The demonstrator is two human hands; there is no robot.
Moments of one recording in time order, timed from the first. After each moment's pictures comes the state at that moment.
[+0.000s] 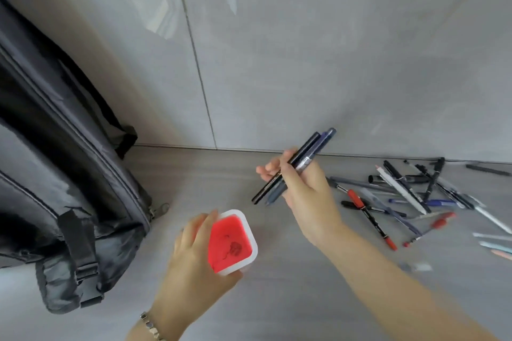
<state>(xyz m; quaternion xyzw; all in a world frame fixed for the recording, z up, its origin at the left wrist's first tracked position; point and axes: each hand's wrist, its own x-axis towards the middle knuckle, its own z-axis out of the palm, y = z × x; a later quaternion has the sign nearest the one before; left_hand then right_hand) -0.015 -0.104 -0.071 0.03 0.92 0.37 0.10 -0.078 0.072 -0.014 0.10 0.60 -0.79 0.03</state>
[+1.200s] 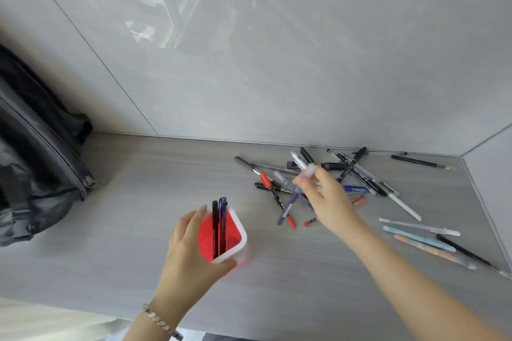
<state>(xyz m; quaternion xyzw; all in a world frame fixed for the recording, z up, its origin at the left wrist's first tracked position) 0.074 0.105 -0.058 -0.06 0.91 0.41 0.06 -0.001 0.340 -0.045 0.02 0.83 -0.55 0.05</state>
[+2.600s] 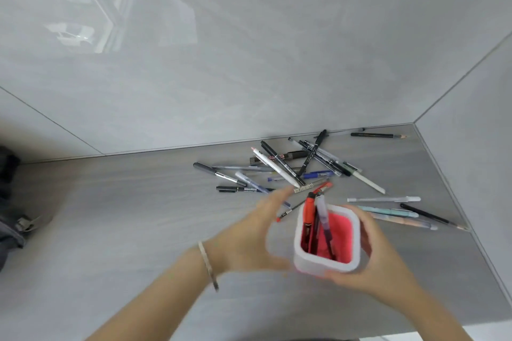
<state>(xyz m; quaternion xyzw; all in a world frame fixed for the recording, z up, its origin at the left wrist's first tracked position) 0.001 0.217 -0.052 0.34 0.79 0.40 0.32 0.105 0.421 -0.047 0.09 0.78 -0.61 0.10</state>
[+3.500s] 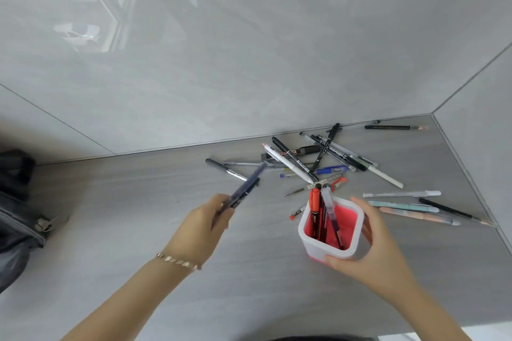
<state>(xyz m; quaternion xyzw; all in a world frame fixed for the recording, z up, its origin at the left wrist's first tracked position) -0.013 0.146 -0.051 0.12 0.91 0.34 0.20 0.098 0.399 -0.066 0.17 0.78 -0.59 0.06</state>
